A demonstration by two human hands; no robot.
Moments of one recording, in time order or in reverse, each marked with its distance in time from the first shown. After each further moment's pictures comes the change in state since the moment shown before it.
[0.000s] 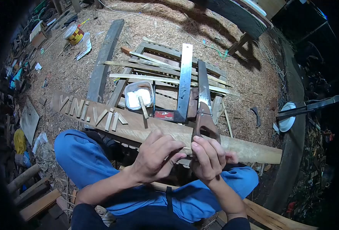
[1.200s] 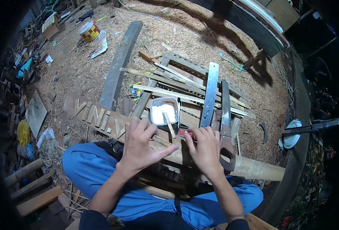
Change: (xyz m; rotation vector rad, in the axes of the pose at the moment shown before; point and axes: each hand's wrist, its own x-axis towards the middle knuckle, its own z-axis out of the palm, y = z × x) left_hand -0.006 -0.072 -0.072 0.483 -0.018 -0.389; right_hand 0.059 -0.008 0.091 0.187 -0.679 0.354
